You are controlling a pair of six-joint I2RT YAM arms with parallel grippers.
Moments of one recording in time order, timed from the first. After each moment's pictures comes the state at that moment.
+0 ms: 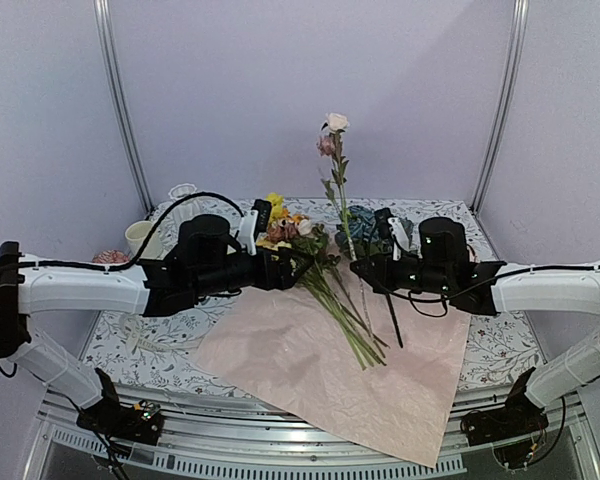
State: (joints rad) left arm -0.92 1.42 0.84 0.31 0.01 -0.55; right arm 0.76 1.39 0.77 0.24 -0.18 0.43
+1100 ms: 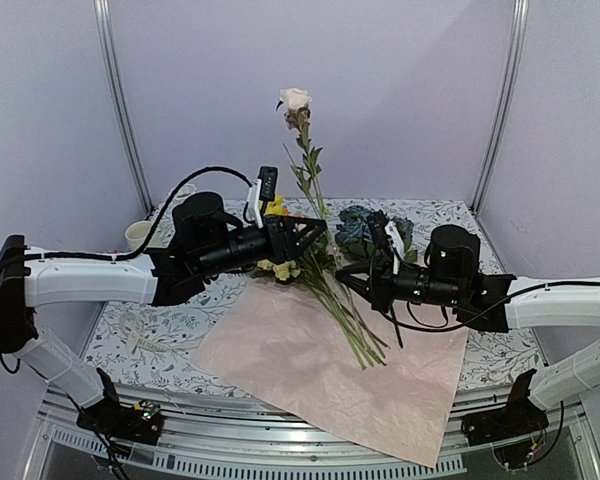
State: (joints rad) left arm -0.92 1.49 0.96 0.56 0.18 -0.55; right arm 0.90 1.26 0.70 0.39 -0.27 0.28
